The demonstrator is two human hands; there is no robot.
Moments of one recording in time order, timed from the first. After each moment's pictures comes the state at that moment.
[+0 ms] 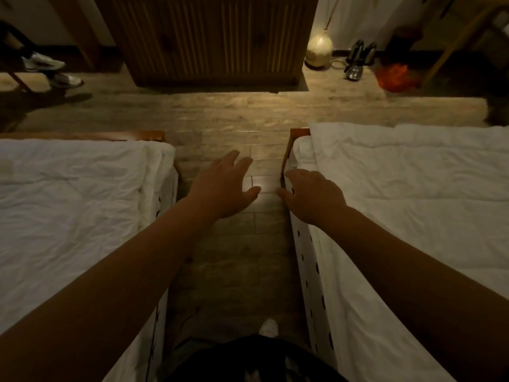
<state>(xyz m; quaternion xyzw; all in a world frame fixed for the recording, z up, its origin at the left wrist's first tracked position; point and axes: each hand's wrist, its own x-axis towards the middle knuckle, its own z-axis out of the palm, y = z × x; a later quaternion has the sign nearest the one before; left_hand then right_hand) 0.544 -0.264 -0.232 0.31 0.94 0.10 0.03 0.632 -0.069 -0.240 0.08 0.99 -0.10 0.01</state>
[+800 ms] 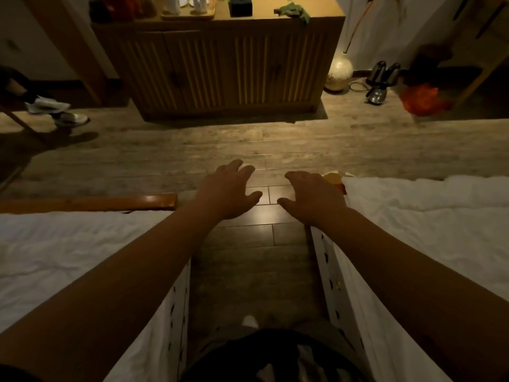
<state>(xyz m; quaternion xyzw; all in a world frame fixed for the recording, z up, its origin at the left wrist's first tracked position) 0.182 -0.228 -0.216 0.32 0.94 0.06 0.08 0.260 -0.034 -0.251 0.07 0.99 -0.08 -0.01</state>
